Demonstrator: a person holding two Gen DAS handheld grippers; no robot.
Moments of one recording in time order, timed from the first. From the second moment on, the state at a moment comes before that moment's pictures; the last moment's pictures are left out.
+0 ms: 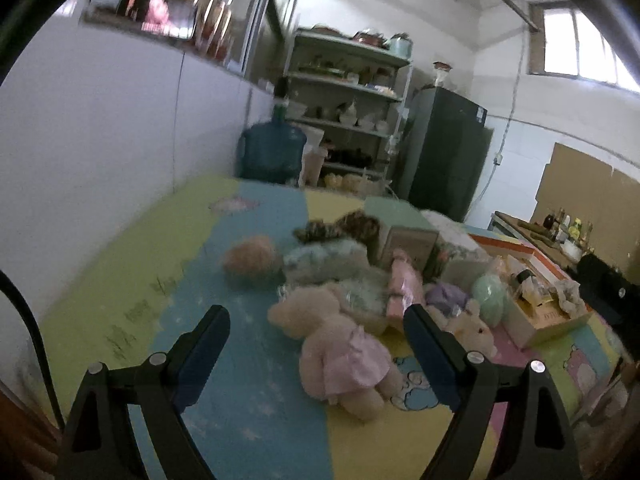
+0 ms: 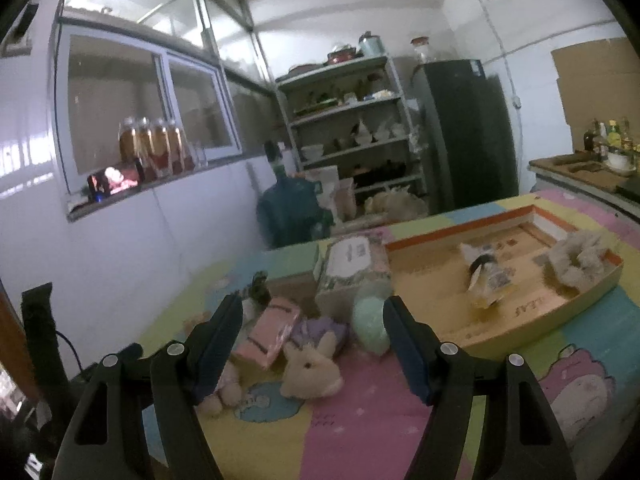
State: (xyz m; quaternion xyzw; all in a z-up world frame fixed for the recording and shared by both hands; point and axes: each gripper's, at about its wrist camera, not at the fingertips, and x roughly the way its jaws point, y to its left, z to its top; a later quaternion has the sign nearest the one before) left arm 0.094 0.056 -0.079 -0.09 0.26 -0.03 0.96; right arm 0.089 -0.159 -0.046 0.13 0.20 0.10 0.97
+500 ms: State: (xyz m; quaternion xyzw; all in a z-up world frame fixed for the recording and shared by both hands) left arm 0.120 0.052 -0.113 -0.11 0.32 -0.02 0.94; right arm 0.115 -0.155 -0.080 0.14 0.25 0.11 0.95
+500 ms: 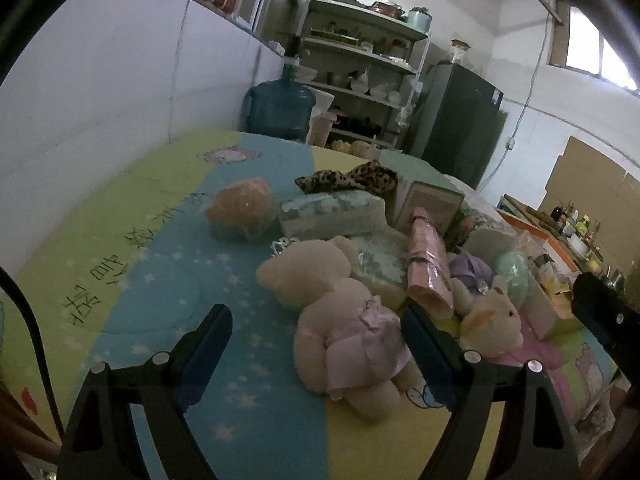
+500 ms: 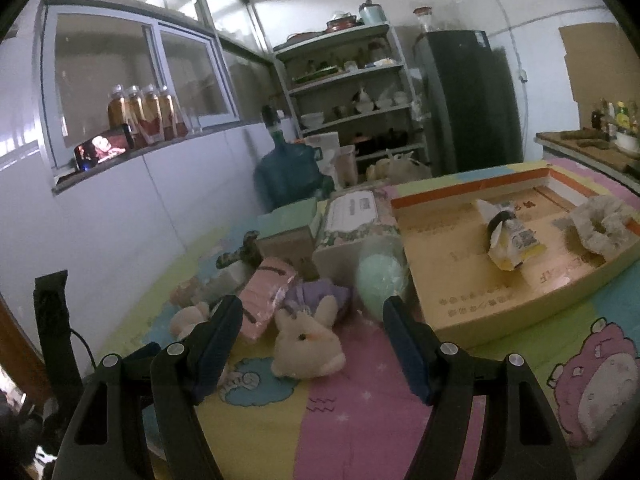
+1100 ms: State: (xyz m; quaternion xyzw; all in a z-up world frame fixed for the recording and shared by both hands) left arm 0.114 0.047 -0.121 -0.10 0.31 -0.09 0.94; right arm 0.149 -0.136 -0.113 0.13 0.32 0.12 0.93
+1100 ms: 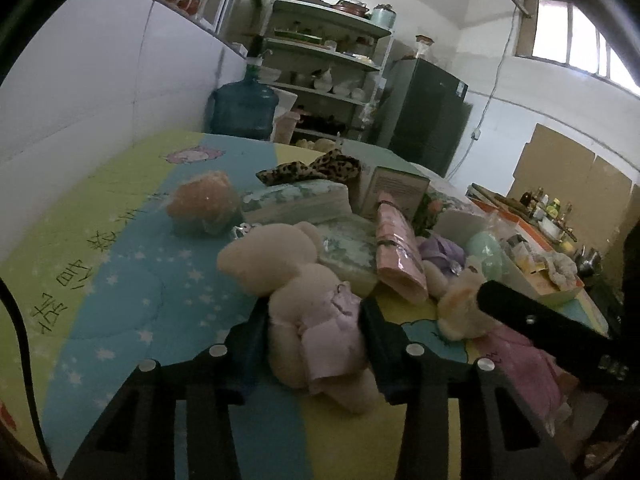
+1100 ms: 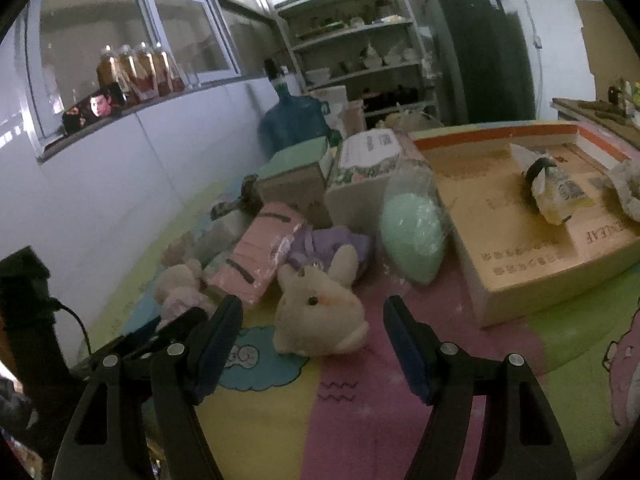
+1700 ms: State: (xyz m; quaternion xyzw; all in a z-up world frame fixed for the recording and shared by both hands) left arm 0.099 0.065 -0.105 -0.10 0.28 -0.08 0.95; right arm 0.159 -0.112 -0.123 0.05 0.34 0.12 0.93
